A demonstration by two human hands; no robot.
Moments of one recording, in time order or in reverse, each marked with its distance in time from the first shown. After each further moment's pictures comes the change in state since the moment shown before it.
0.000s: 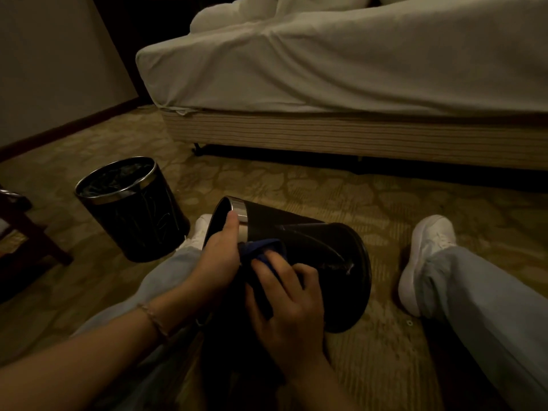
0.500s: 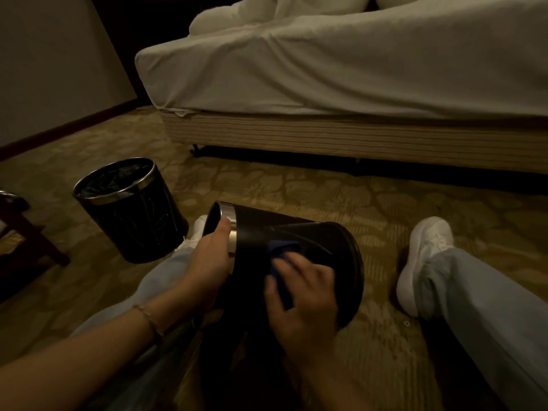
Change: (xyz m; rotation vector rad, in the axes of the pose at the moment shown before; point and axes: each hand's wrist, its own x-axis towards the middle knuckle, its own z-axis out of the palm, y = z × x) left_hand -0.005 0.000 -0.010 0.136 0.039 0.065; right_hand 0.001 0.019 -0.008 0.032 0.010 0.161
